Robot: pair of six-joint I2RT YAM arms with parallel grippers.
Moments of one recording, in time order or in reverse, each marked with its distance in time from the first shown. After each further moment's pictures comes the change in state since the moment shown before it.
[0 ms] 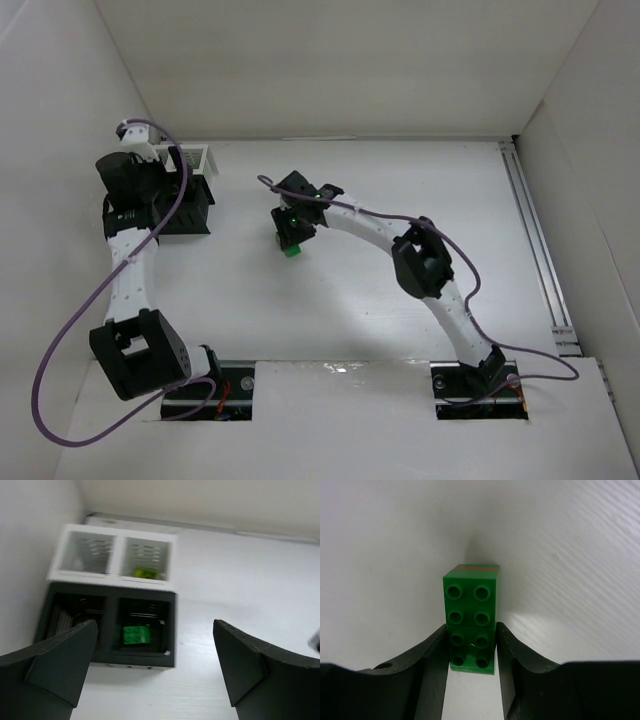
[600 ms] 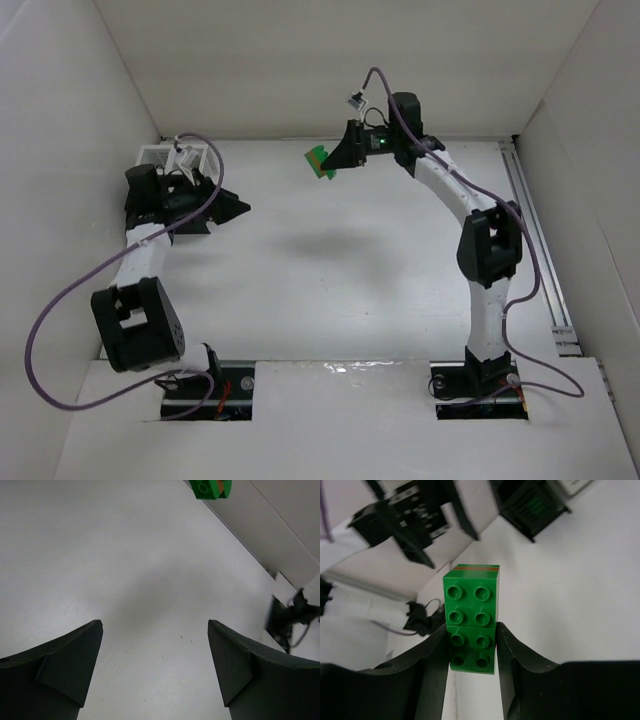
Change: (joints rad) left arm -0.040 0.073 -0.170 0.092 1.007 -0.028; right arm -0.499 -0.352 -0.282 0.586 -1.045 0.126
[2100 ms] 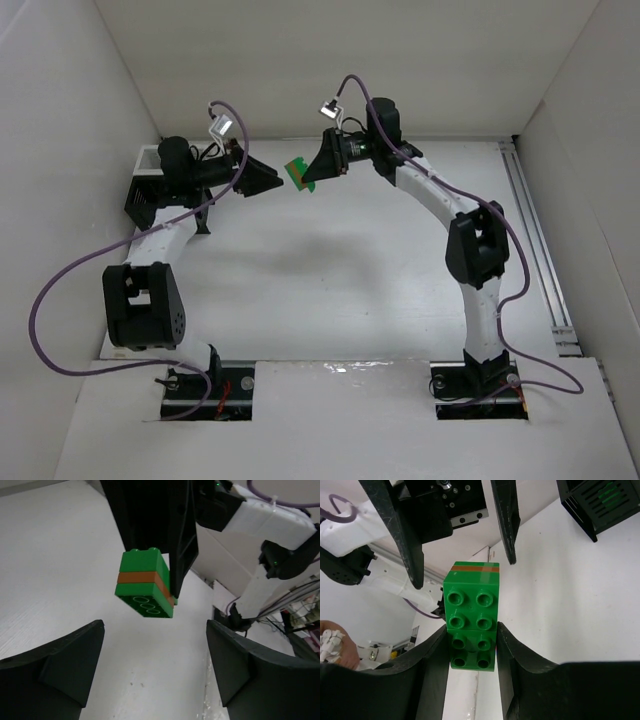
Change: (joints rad) left arm -0.257 0.148 0.175 0.371 0.016 -0.482; right arm 0.124 0.045 0.006 0.229 -0.173 0.190
